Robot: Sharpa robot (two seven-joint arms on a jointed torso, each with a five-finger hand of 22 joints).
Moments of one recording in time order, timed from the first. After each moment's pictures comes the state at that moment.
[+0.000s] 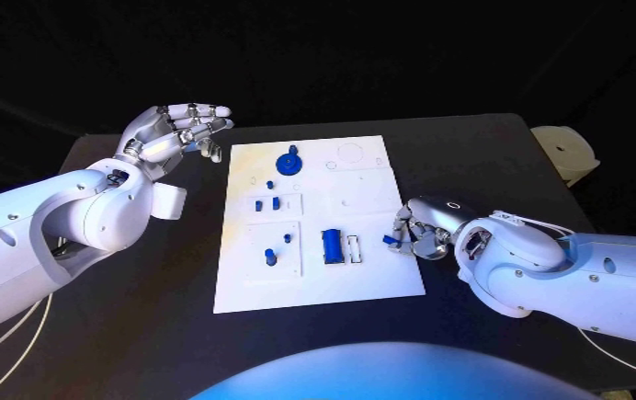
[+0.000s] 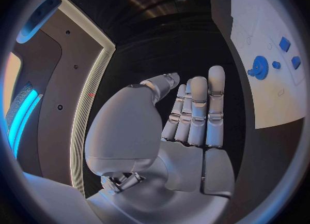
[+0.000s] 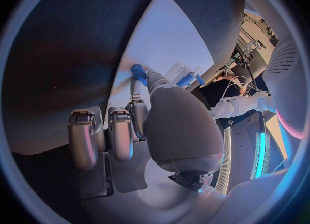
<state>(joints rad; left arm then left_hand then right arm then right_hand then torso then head) 1.19 -0.91 -0.03 1.55 -0.14 -0.22 0.41 1.36 -0.19 0.57 0.01 0.23 0.87 0.20 0.25 0.28 0.99 0.13 0.35 0.15 1.13 0.05 1.18 0.46 0.17 1.06 0.13 0.96 0.57 0.98 -1.20 -0.15 1.95 -1.59 -0.43 -0.52 1.41 -0.11 0.22 0.27 0.18 1.03 0.05 0.37 0.54 1.46 -0.01 1.28 1.31 1.47 -0.07 1.56 1.31 0.01 1.47 0.03 1.57 1.31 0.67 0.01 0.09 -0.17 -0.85</state>
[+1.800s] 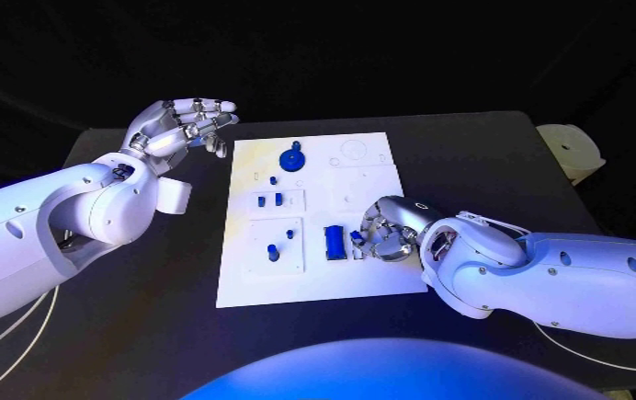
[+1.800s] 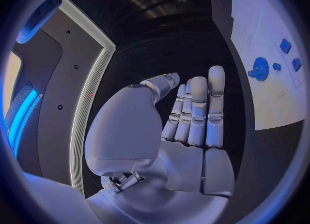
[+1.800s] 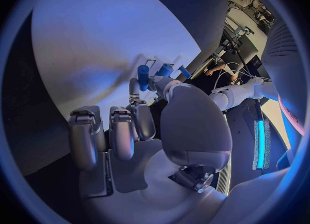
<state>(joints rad) 1.19 -0.91 -0.03 1.56 -0.14 -0.22 0.41 1.36 -0.19 0.57 0.01 0.23 0.87 0.20 0.25 0.28 0.99 0.13 0.36 0.15 1.13 0.04 1.18 0.46 0.17 1.06 0.13 0.96 0.57 0.99 -1.05 -0.15 1.95 -1.49 -0.49 -0.54 1.15 -0.19 0.55 0.22 0.34 1.02 0.06 0.44 0.63 1.47 -0.02 1.31 1.31 1.46 -0.08 1.56 1.31 0.01 1.46 0.03 1.57 1.31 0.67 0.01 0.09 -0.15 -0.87</state>
